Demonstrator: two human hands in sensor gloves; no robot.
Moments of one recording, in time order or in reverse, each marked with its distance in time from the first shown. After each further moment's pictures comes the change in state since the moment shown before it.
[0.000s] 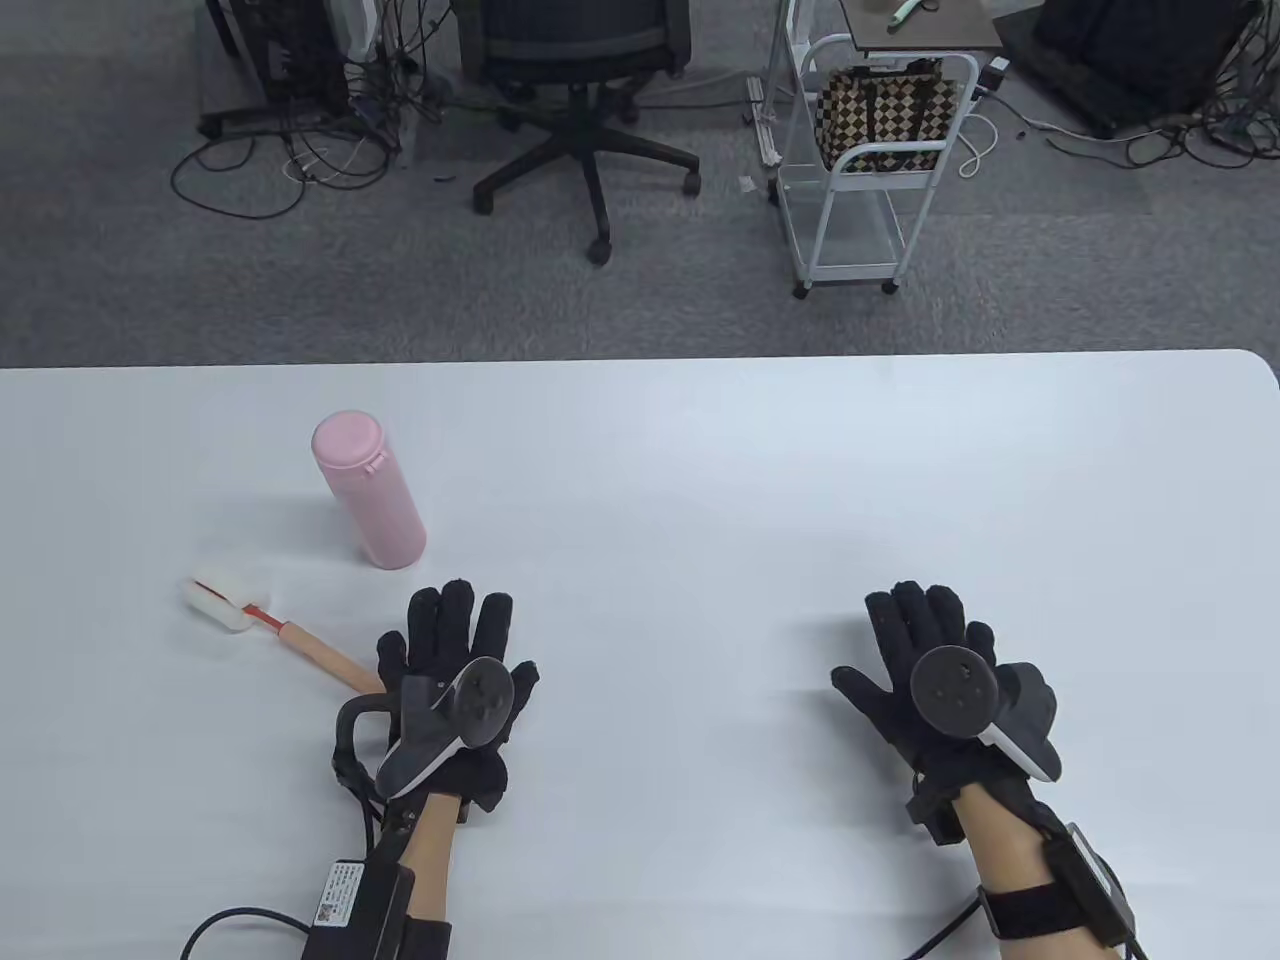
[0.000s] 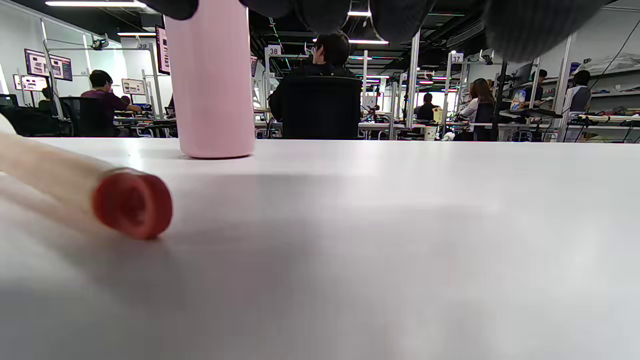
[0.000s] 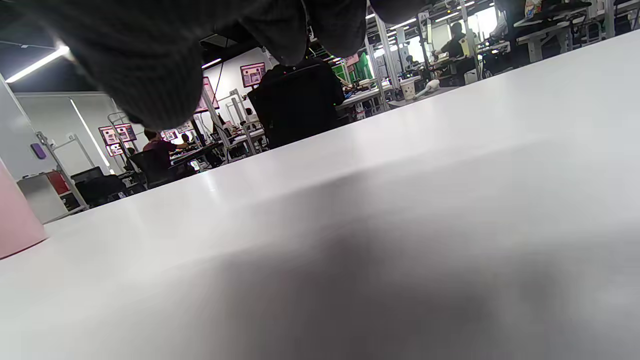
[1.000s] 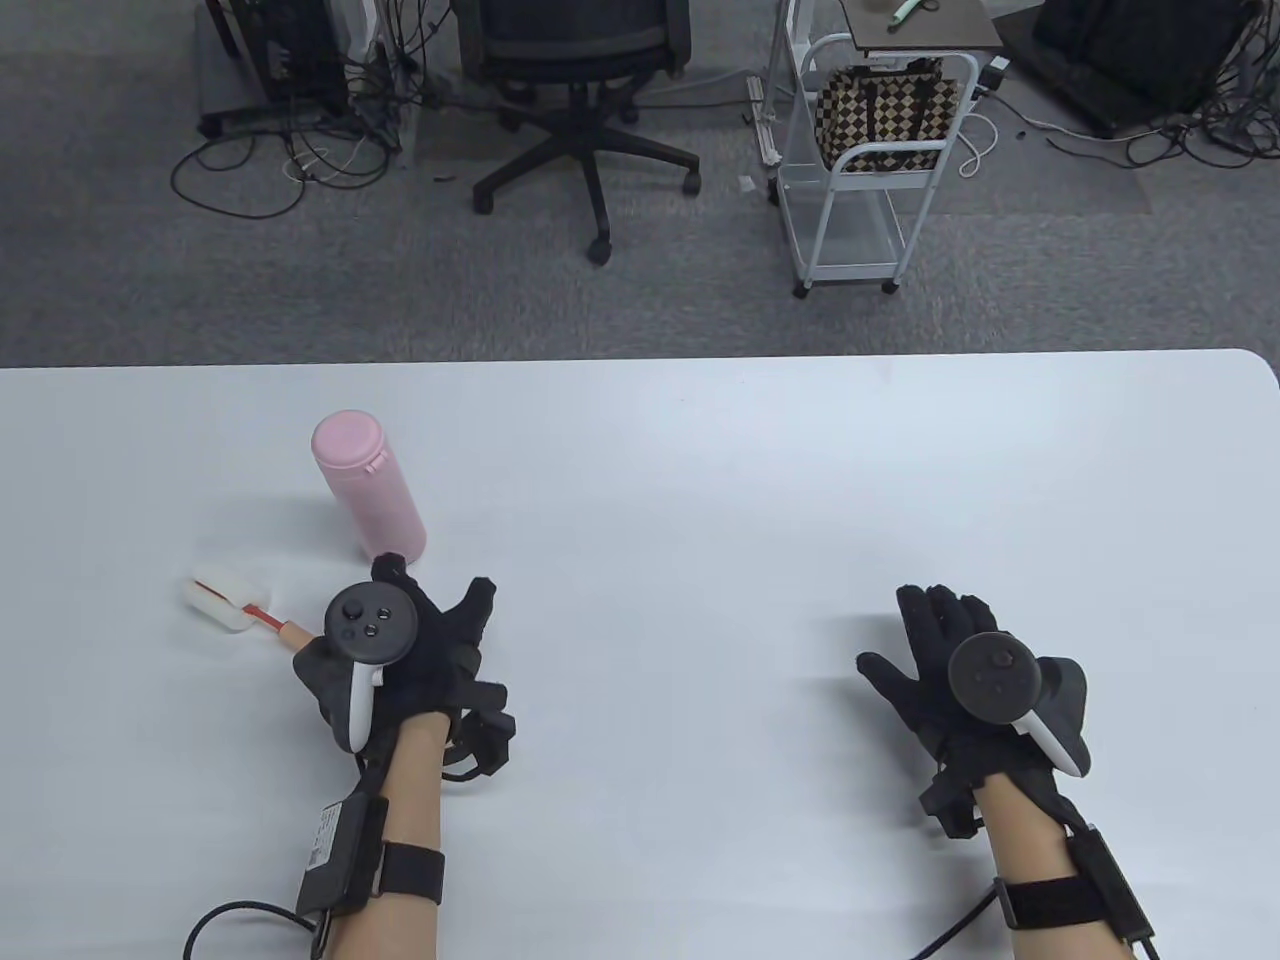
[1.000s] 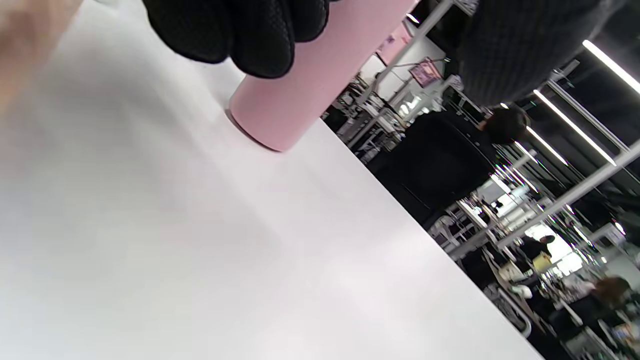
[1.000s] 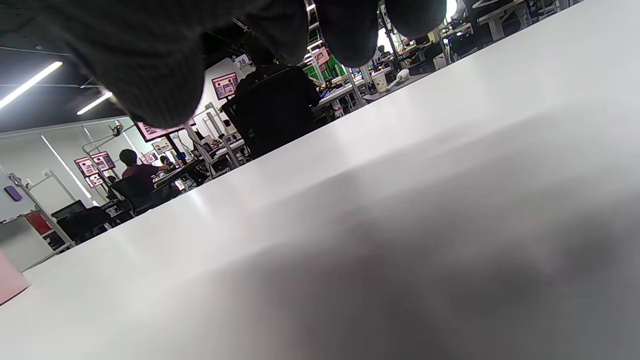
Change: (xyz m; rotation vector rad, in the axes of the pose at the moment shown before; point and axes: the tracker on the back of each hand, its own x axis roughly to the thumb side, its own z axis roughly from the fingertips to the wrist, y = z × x) left_hand -0.054 0.020 -0.043 0.009 0.504 0.779; right_hand -0.025 -0.005 -0.003 0.000 0.074 -0.117
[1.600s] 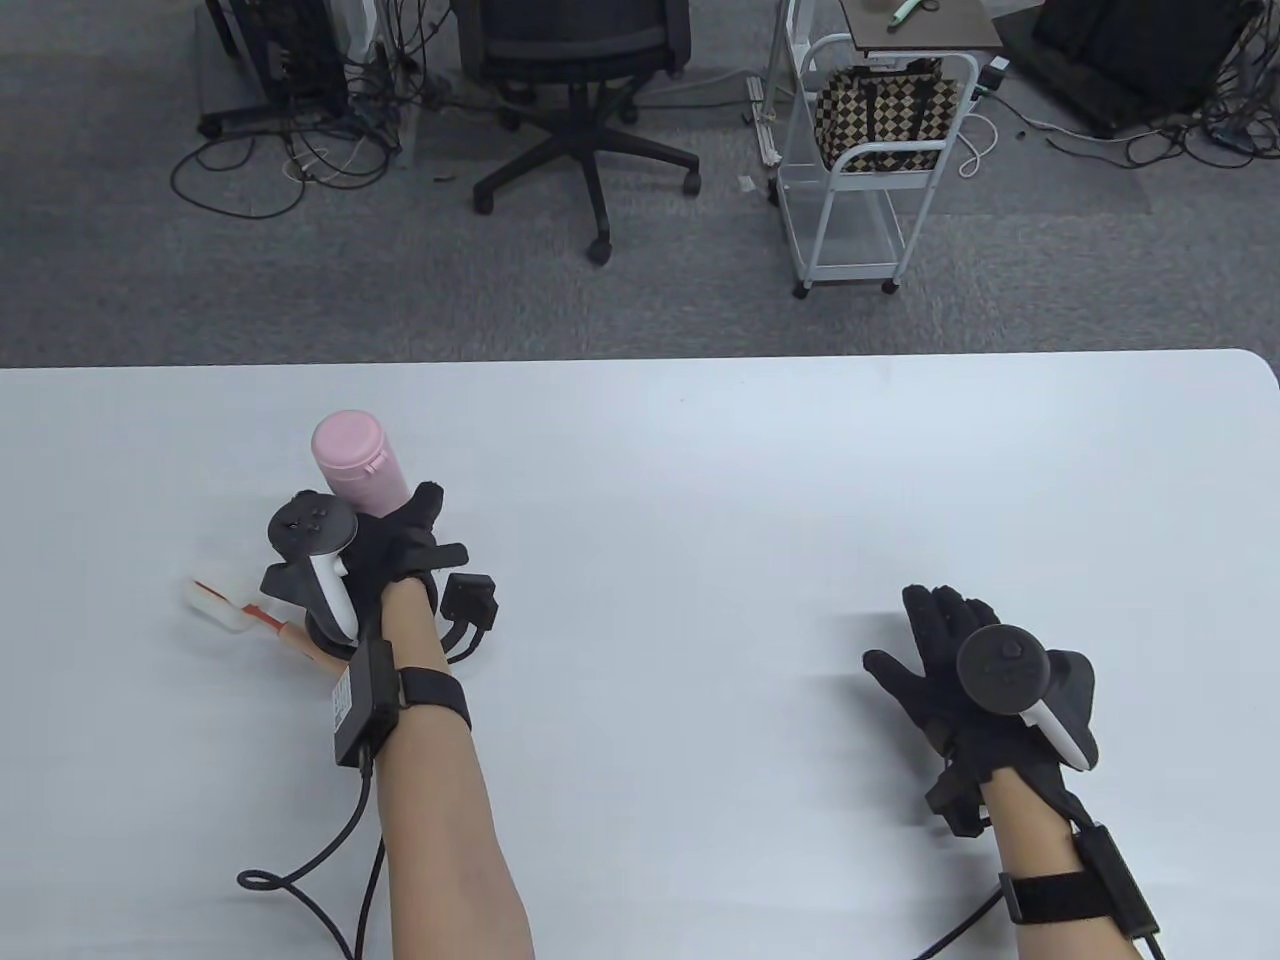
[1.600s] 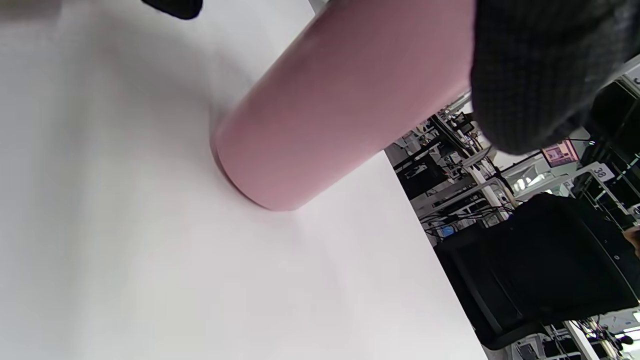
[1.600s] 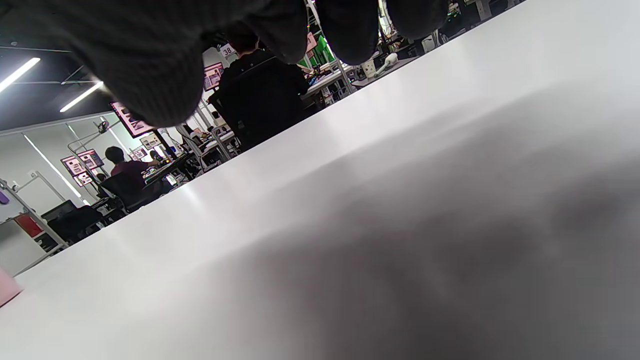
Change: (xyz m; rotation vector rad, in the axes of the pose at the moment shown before) left_hand 0.000 0.010 -0.082 0.148 0.354 0.189; right_hand -0.009 -0.001 -0.006 0.048 0.037 -0.035
